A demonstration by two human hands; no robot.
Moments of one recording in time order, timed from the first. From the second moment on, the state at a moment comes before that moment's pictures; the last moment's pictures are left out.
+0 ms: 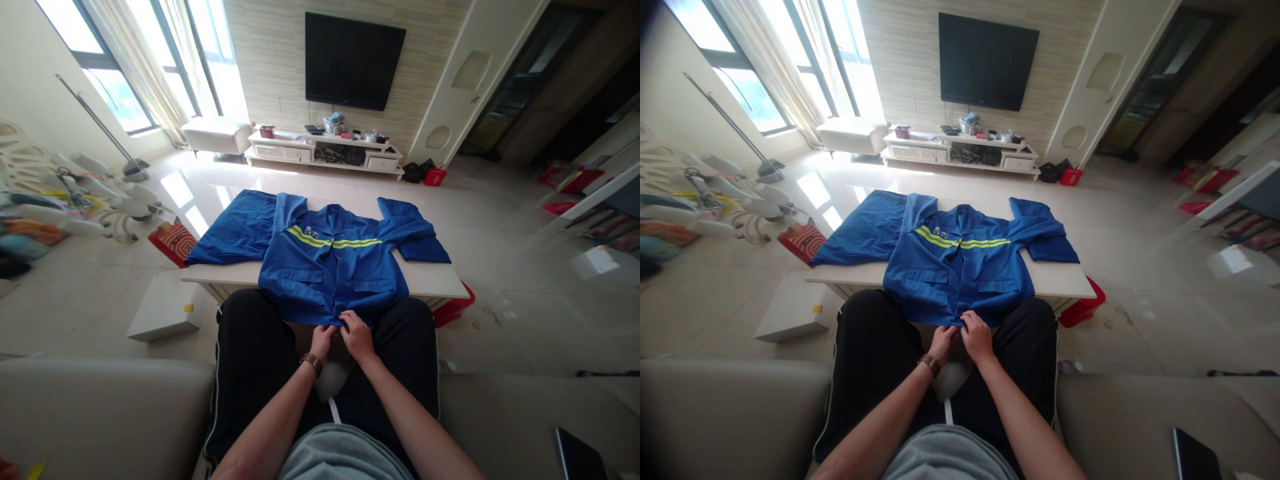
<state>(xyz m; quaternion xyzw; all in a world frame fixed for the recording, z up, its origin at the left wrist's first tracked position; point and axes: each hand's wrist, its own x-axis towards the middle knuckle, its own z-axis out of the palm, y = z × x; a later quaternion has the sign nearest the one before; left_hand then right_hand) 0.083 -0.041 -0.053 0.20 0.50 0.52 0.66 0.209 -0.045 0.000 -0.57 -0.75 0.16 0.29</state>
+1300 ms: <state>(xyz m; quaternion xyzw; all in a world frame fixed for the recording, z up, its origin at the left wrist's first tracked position) 0.083 -0.042 -0.059 0.25 0.51 0.52 0.64 0.210 -0.042 0.000 -0.59 -0.76 0.16 0.23</state>
